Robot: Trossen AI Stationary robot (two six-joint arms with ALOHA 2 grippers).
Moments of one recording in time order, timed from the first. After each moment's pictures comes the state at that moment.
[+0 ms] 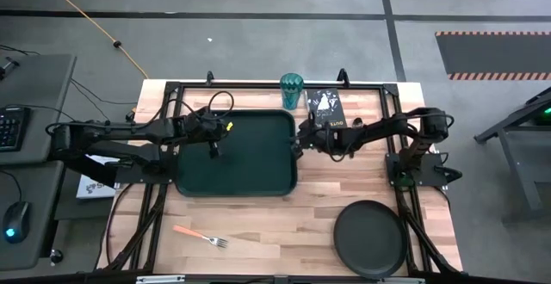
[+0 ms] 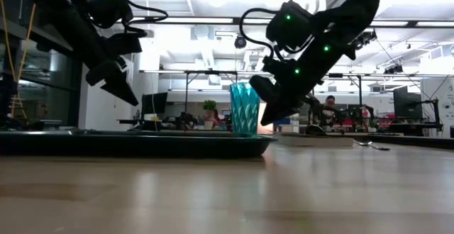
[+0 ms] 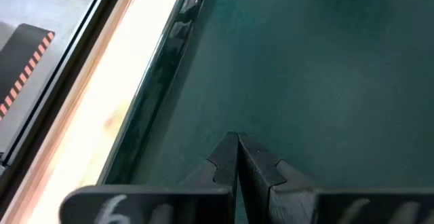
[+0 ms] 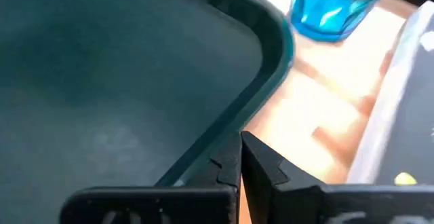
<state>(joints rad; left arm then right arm) 0.28 1.01 0.47 -0.30 -0.28 0.14 -0.12 1.73 0.81 0.10 0.47 0.52</state>
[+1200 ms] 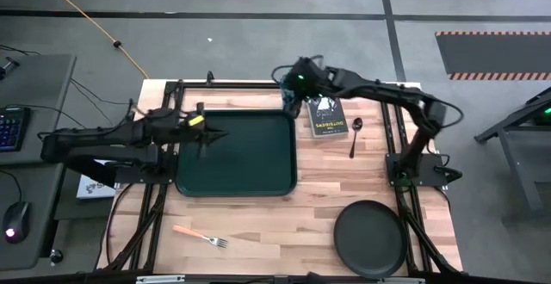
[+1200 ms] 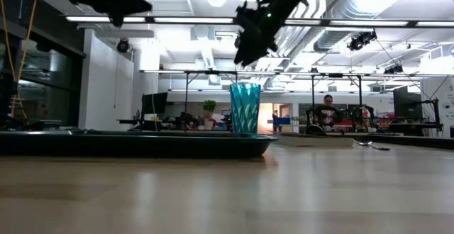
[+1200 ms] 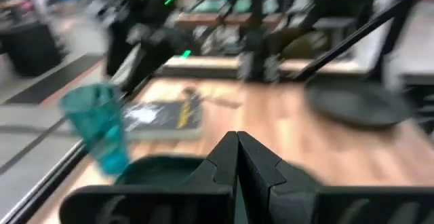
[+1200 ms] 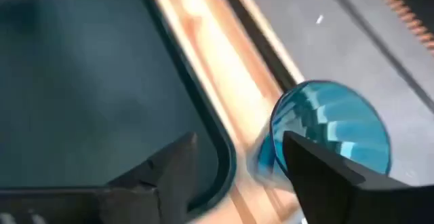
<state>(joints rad) 0.13 0.61 0.50 -0.06 -0.01 0.03 -0.41 1.77 1.57 -0.62 0.07 -0.06</state>
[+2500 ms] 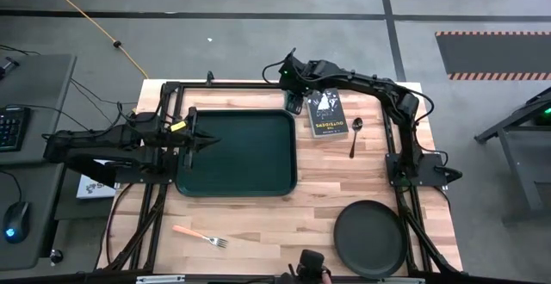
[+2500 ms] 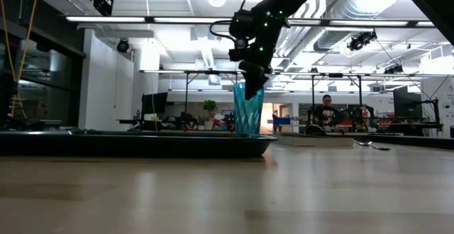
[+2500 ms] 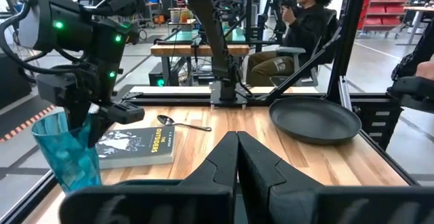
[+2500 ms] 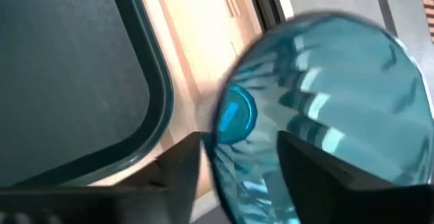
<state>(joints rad) 0.06 0.45 0.46 -0.08 0.02 0.02 -0.51 2.02 1.76 -0.85 0.15 -0.25</state>
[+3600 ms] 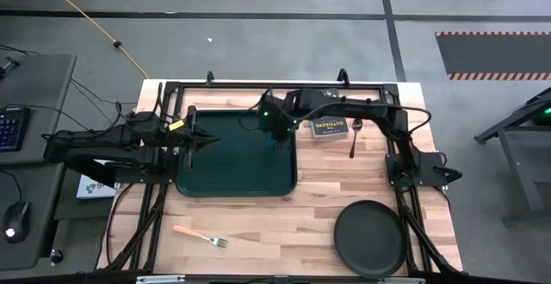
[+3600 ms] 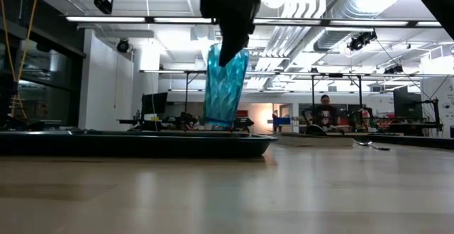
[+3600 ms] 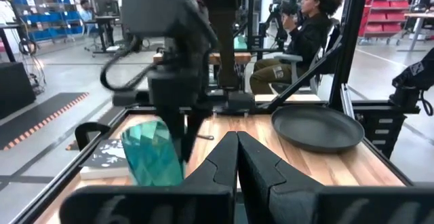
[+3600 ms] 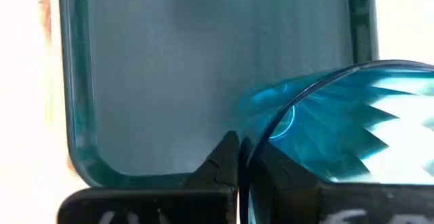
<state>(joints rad) 0.06 0.45 0.46 -0.05 0.01 0.03 -0.16 2.08 2.01 -1.11 -0.04 -0.13</state>
